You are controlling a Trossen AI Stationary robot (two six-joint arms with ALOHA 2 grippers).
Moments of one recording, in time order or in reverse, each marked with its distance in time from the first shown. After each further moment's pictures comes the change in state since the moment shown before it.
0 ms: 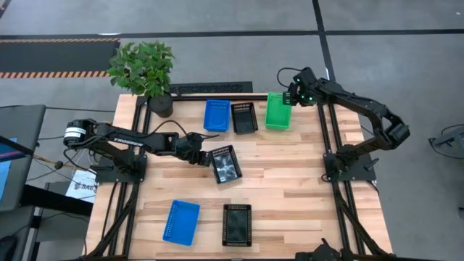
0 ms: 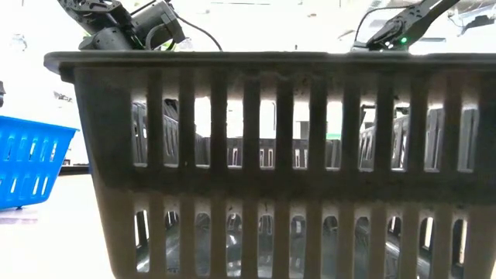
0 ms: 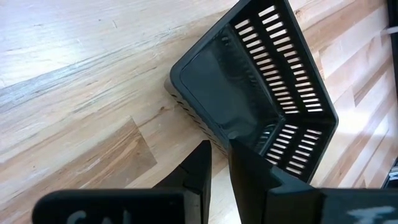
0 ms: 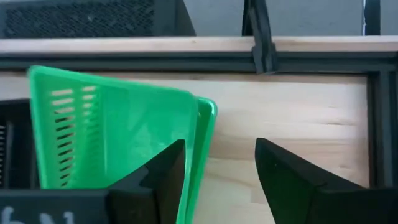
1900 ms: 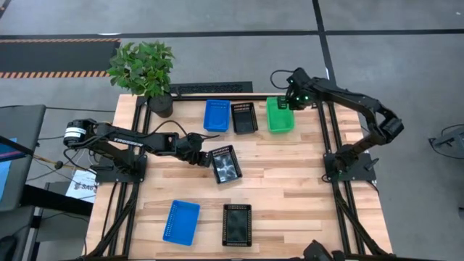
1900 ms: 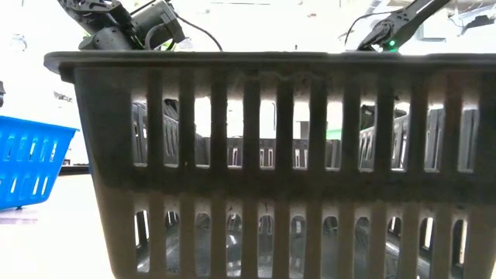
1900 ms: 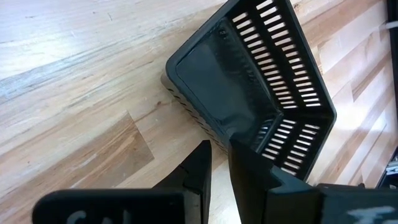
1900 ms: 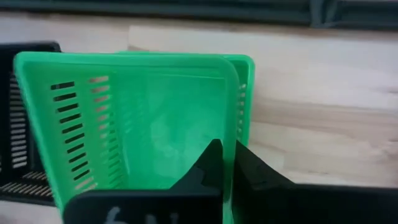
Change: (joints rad) left arm -0.002 0.000 0.000 0.000 0.018 0.000; right arm 0.037 0.087 0.067 -0.096 -0.143 0.002
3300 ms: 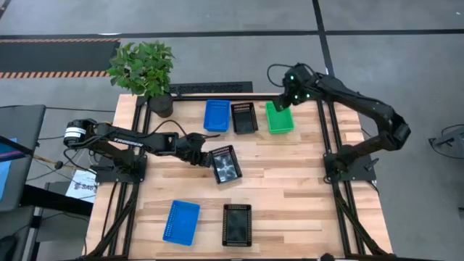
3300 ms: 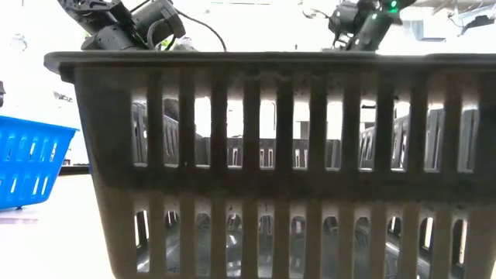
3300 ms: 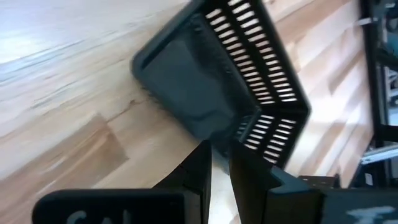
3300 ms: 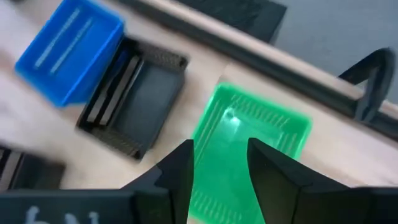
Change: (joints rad) left arm 0.000 0.000 0.000 0.058 0.044 0.000; right arm 0.165 -0.098 0.186 -0.080 0.007 -0.263
